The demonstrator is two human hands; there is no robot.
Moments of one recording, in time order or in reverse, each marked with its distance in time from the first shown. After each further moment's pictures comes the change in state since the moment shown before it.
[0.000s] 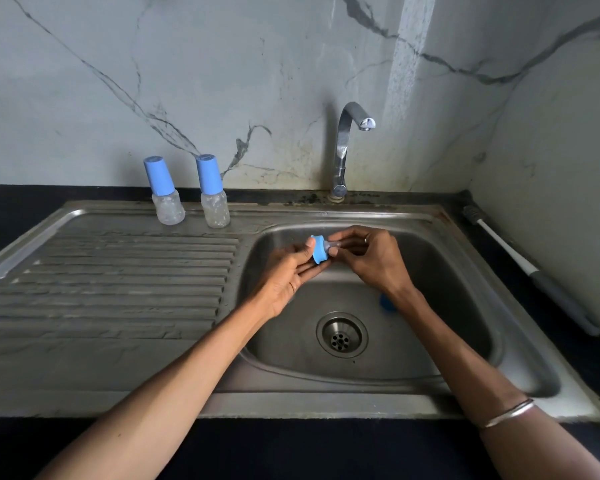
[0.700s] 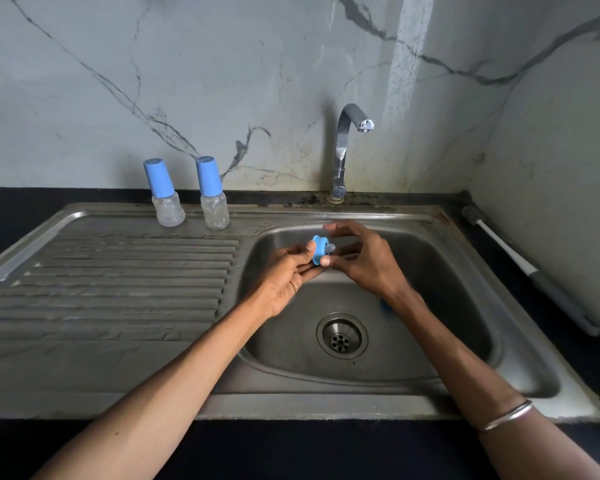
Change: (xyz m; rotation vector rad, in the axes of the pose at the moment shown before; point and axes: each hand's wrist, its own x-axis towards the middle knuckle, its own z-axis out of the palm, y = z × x) left_hand -0.001 0.003 0.000 -0.017 -0.031 -0.036; right_hand 0.000 -0.001 0.004 -0.021 -0.049 -0.032
